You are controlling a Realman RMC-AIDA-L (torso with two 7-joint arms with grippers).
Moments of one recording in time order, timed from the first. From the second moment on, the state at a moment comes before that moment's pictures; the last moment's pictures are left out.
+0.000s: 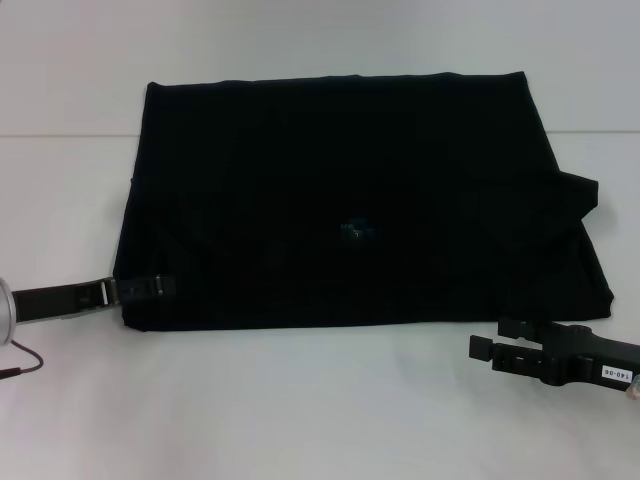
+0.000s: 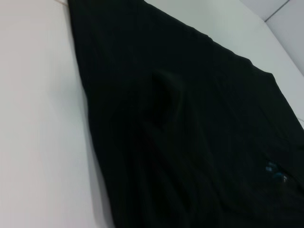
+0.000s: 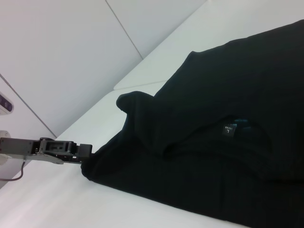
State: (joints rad) left arm -0.52 -1.96 0.72 0.48 2.05 1.16 -2.05; right arm 0.46 2.02 -0.70 -0.37 -1.92 -1.36 1.48
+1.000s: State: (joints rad) left arm -0.52 -1.97 0.77 0.51 2.09 1.13 -2.07; right arm 0.46 2.02 -0.70 -0.37 -1.91 -1.38 1.49
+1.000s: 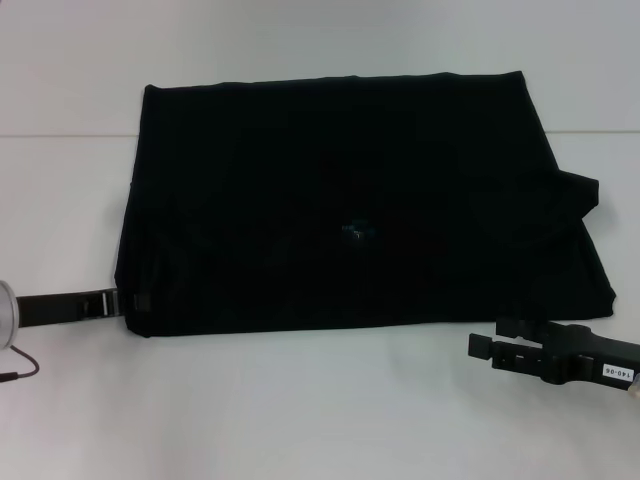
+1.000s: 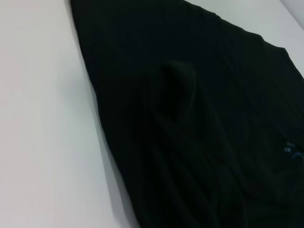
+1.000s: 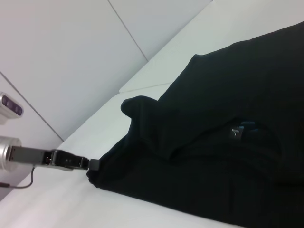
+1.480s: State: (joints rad) left arm -0.52 -1.96 0.77 0.51 2.09 1.16 -2.06; right arm 0.52 1.92 -0.71 -0.71 -2.17 -1.48 2.12
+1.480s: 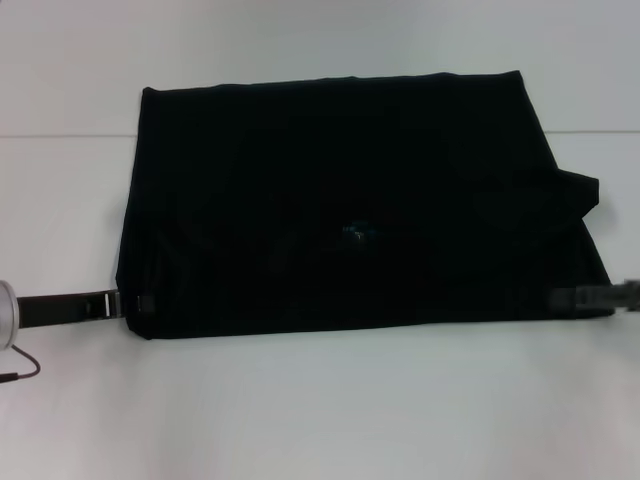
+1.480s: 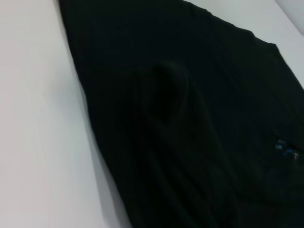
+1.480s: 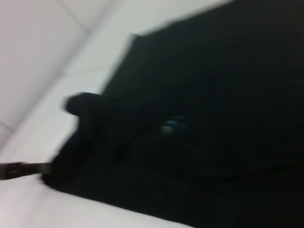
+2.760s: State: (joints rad) left arm -0.52 -1.96 0.77 0.52 2.09 1.20 -2.05; right arm 0.78 1.94 -0.73 -0.63 -2.65 -1.24 2.47
